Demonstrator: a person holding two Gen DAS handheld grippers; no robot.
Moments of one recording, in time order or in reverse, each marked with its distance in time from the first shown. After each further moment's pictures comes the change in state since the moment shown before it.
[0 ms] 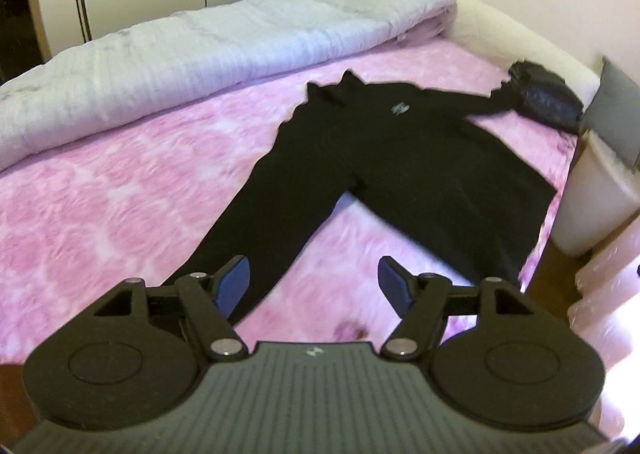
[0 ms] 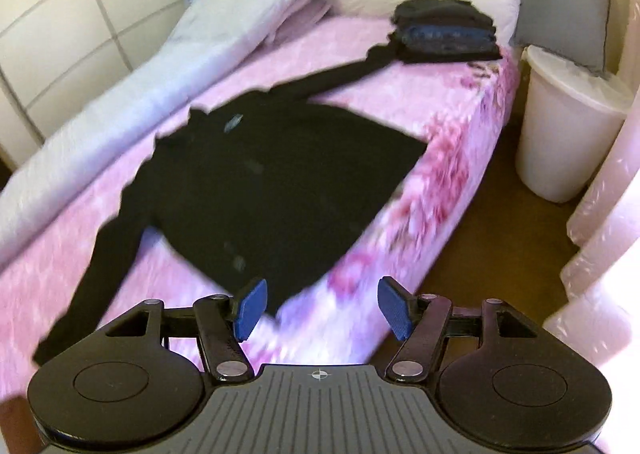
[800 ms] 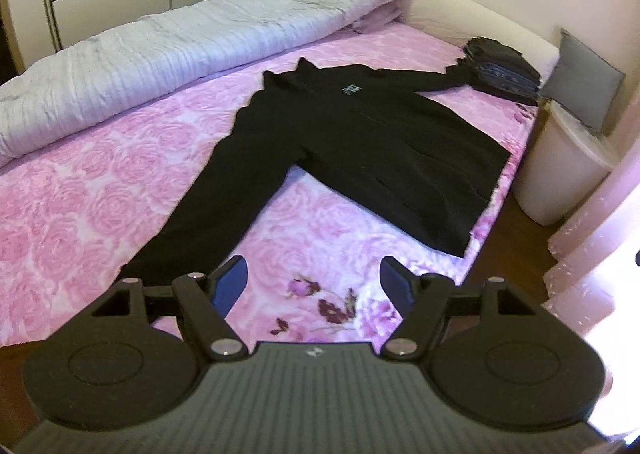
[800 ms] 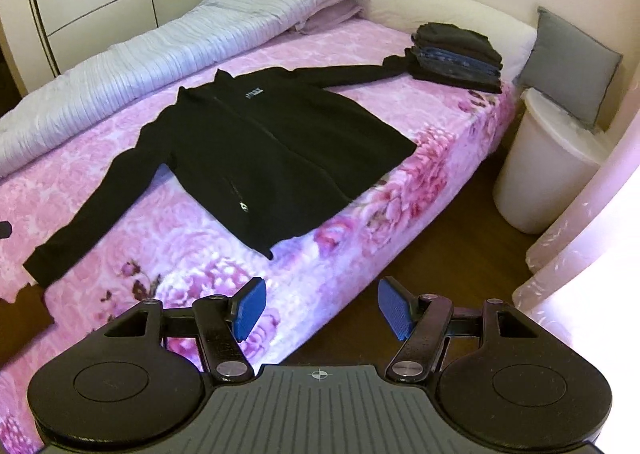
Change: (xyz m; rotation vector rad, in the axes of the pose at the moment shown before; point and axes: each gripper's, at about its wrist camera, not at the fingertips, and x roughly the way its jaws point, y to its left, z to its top) left arm -0.050 -0.052 -0.039 0.080 0.013 -0.084; right arm -0.085 0.034 -0.056 -0.198 0.027 -0.094
